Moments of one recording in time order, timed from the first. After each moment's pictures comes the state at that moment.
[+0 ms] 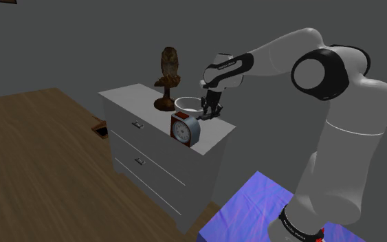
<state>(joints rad) 0.27 0.18 -0.54 -1.97 0.16 2.19 -1.99</state>
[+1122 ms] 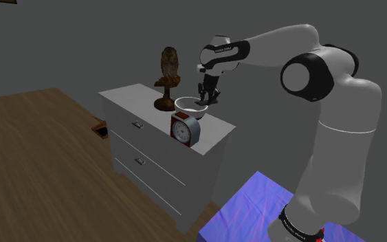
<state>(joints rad) 0.24 0.26 -0.54 -1.69 0.19 1.98 -1.98</state>
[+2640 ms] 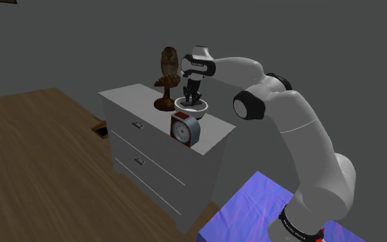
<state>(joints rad) 0.02 0.84 -0.45 -0.96 0.38 1.80 -1.99</state>
